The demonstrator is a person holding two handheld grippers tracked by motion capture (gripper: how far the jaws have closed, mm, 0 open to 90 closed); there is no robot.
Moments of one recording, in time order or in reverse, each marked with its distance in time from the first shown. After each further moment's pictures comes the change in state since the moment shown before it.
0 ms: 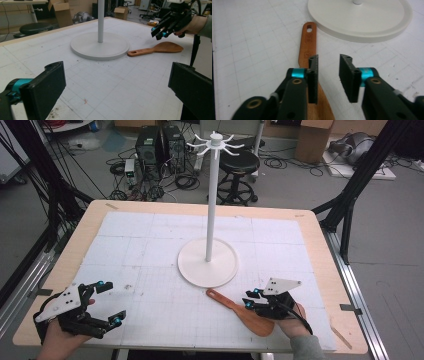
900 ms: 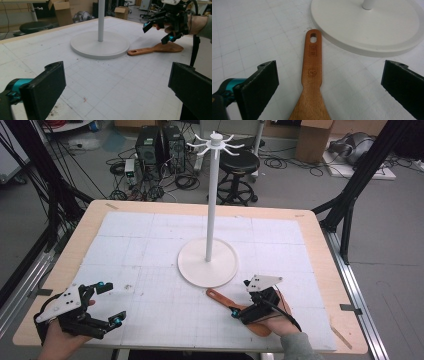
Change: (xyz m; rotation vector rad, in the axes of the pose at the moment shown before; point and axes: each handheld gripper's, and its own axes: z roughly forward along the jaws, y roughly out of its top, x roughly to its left) left arm 0.000 -0.003 -0.002 0.000 0.009 -0.012; right arm 0.011 0.021 0.030 0.051 -0.020 -0.042
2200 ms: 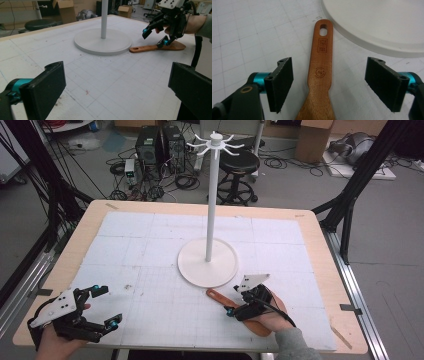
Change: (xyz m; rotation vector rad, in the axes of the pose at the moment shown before) left arm -0.004 -0.004 -0.009 0.013 0.024 -0.004; right arm 0.001 0.007 0.019 0.112 0.066 -0.032
